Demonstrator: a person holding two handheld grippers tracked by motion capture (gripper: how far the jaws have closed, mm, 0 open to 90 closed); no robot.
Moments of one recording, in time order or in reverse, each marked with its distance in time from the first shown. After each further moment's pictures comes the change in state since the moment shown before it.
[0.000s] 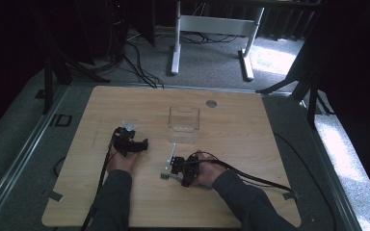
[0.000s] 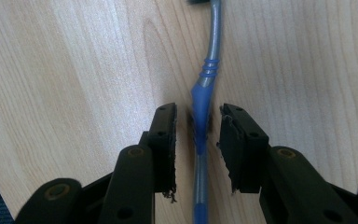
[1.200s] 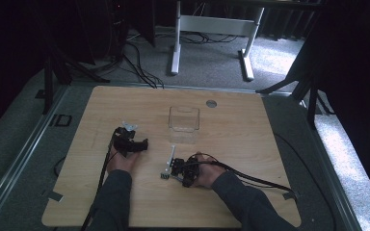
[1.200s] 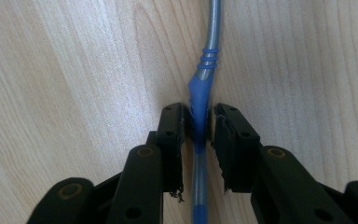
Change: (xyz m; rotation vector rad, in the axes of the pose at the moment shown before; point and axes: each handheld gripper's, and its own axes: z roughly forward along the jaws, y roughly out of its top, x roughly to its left) left arm 0.000 0.000 0.000 0.000 0.000 0.001; right arm 0.002 0.000 0.007 0.033 -0.029 0.006
